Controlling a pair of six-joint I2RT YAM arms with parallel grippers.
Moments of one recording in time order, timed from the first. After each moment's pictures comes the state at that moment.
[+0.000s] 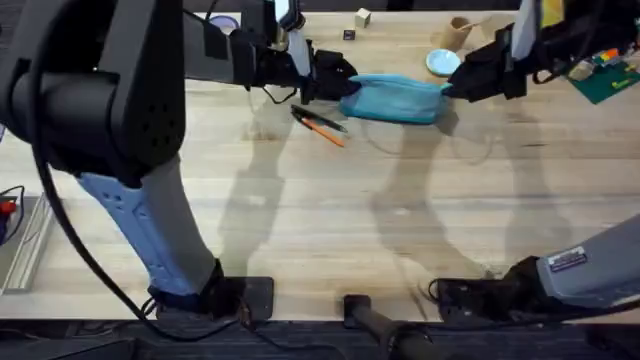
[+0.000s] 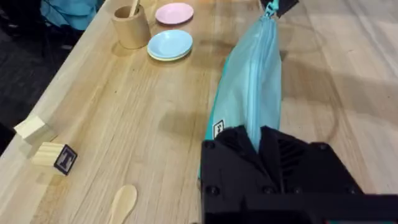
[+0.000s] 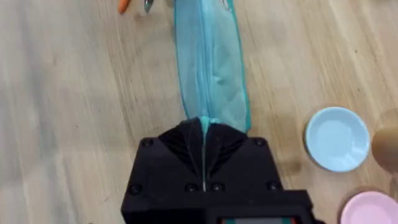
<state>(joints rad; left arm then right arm) -0.18 2.05 1.17 0.09 1.16 0.82 -0.18 1.84 1.45 -1.07 -0.73 -1.44</state>
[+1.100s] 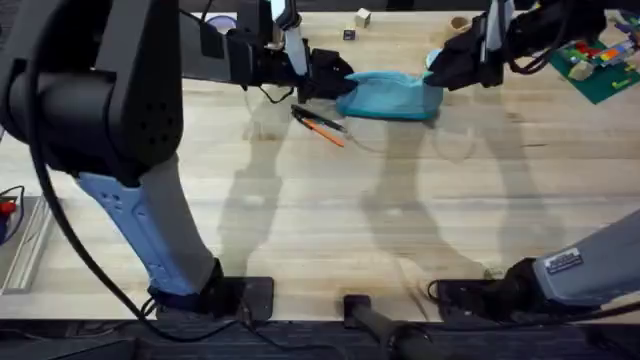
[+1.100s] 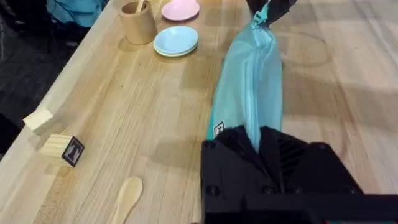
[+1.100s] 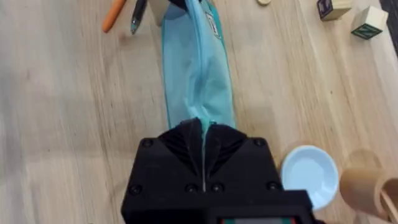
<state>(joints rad) -0.17 2.05 1.17 0.09 1.16 0.82 -0.07 1.84 1.46 -0.94 -0.71 -1.37</state>
